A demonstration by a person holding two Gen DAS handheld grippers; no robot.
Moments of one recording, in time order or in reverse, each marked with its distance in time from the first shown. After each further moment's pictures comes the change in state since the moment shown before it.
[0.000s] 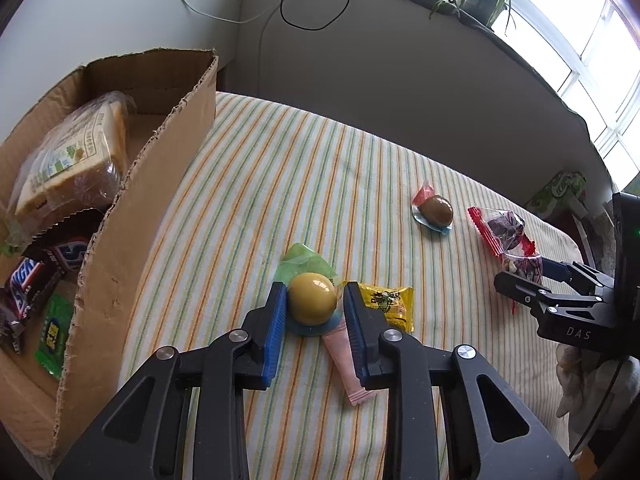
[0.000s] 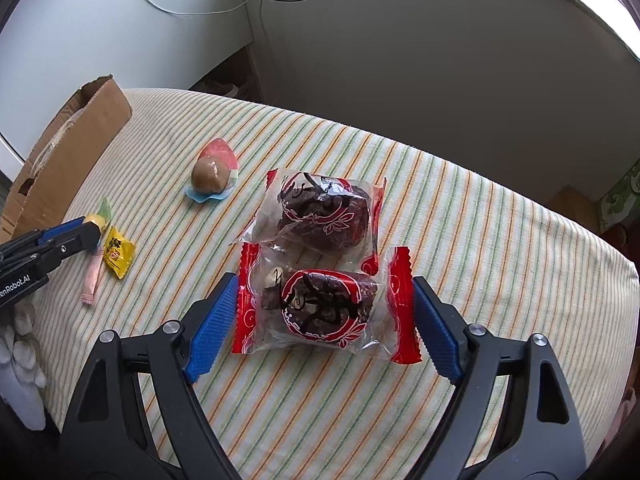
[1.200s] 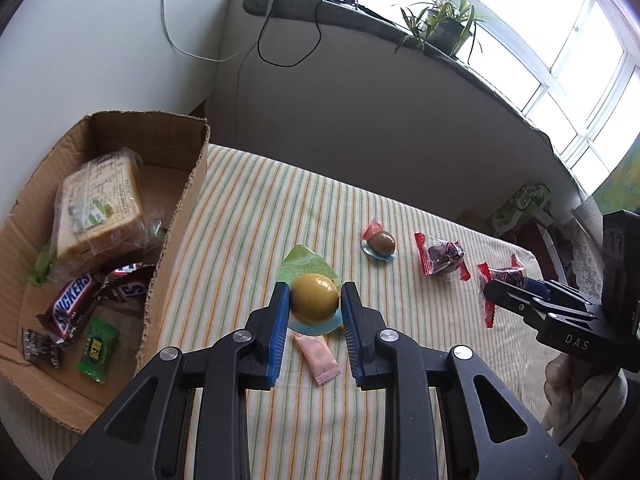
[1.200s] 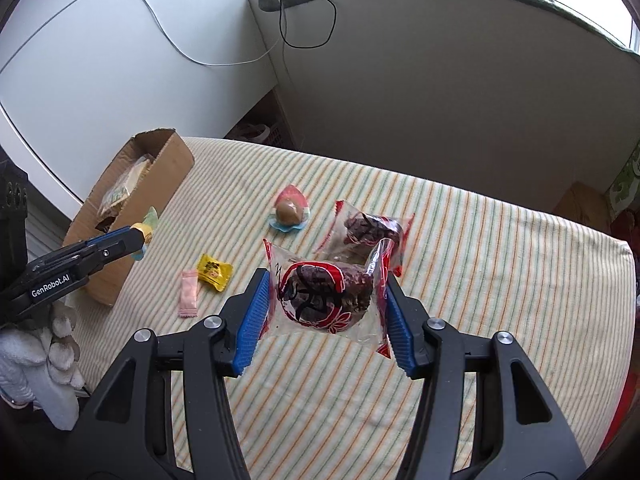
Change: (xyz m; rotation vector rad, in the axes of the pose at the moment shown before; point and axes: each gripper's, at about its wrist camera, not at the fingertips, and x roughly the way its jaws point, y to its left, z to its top) left arm -0.077 0.013 0.019 0.019 -0.063 -0.095; right arm -0.089 0.019 0.002 0.064 -0.114 0.116
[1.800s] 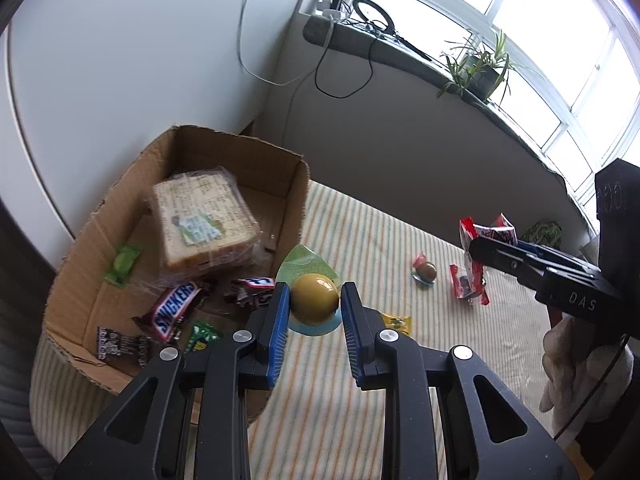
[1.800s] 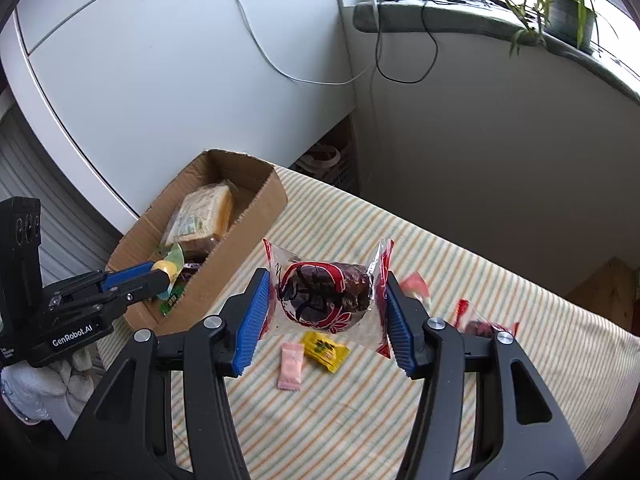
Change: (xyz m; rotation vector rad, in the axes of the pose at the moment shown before) left arm -0.044 0.061 0.005 -0.098 -0.068 0.061; right arm 0.023 0.116 0.068 -0.191 -0.016 0.113
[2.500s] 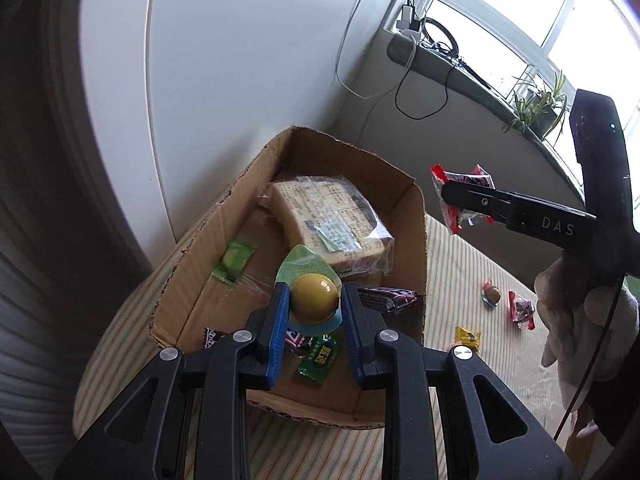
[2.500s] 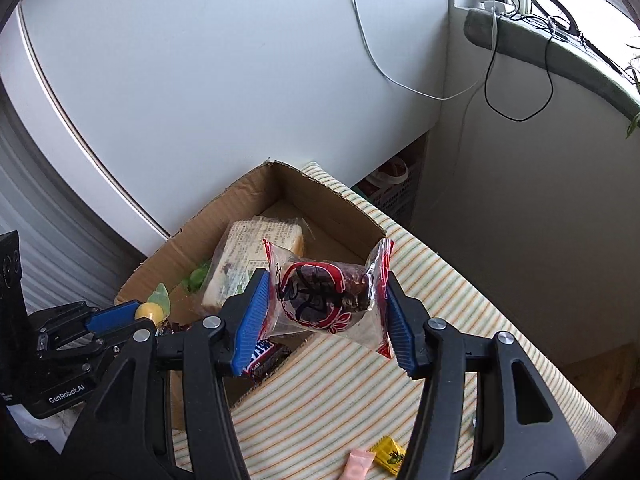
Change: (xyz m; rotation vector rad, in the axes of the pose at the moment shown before) left arm -0.015 0.080 0.002 -0.130 -0.026 0.119; right arm 0.099 0.084 0.072 -0.183 0.079 0.086
